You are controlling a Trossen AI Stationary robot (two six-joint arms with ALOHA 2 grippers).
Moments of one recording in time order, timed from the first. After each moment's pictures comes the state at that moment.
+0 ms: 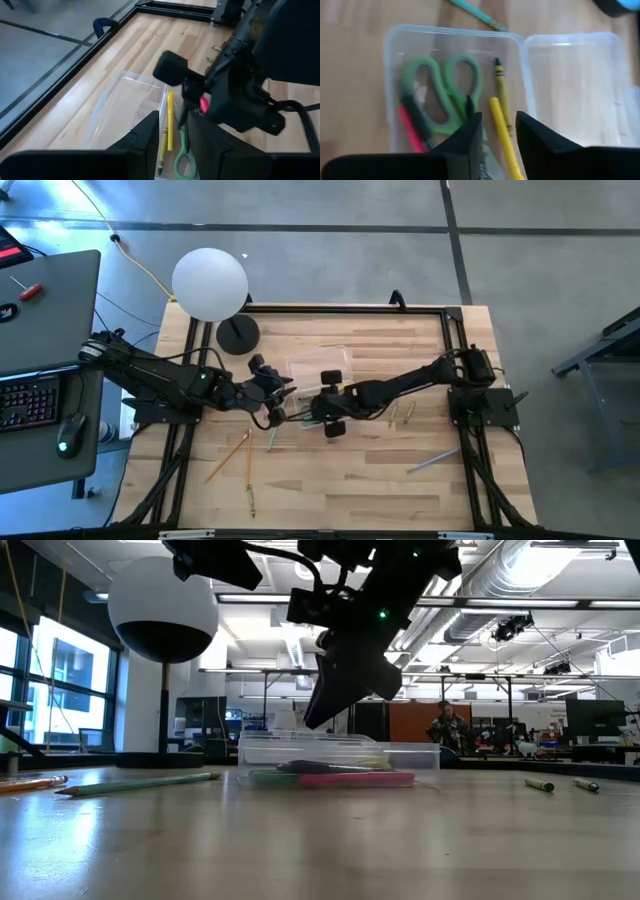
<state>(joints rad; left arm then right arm) -0.30 1.21 0.99 -0.42 -0.65 -0.36 0.15 1.94 1.35 -0.39 0.40 -0.13</state>
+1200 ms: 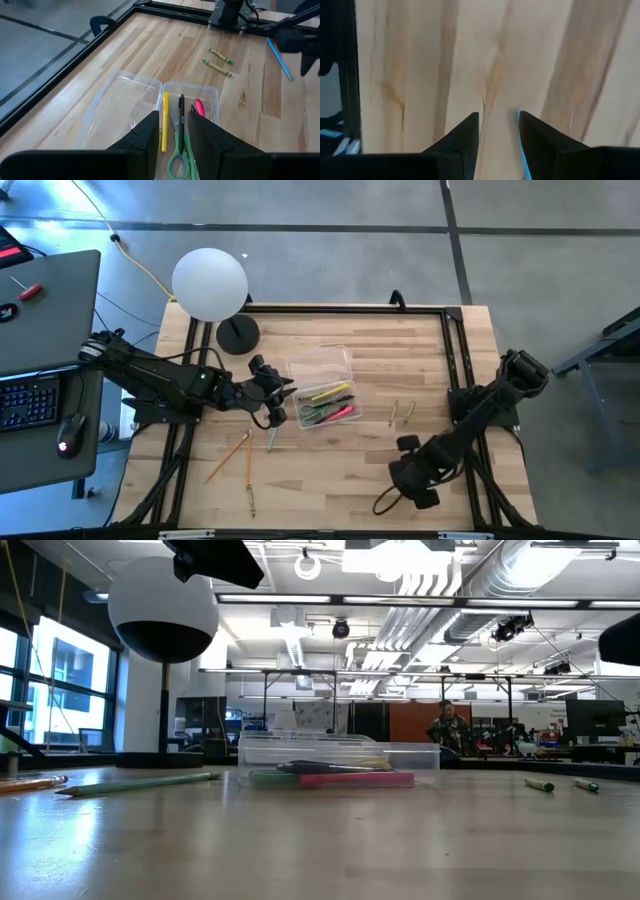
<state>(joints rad) -0.30 1.21 0.99 -0.41 -0.64 -0.40 0.75 1.63 0.99 -0.73 -0.05 0.59</state>
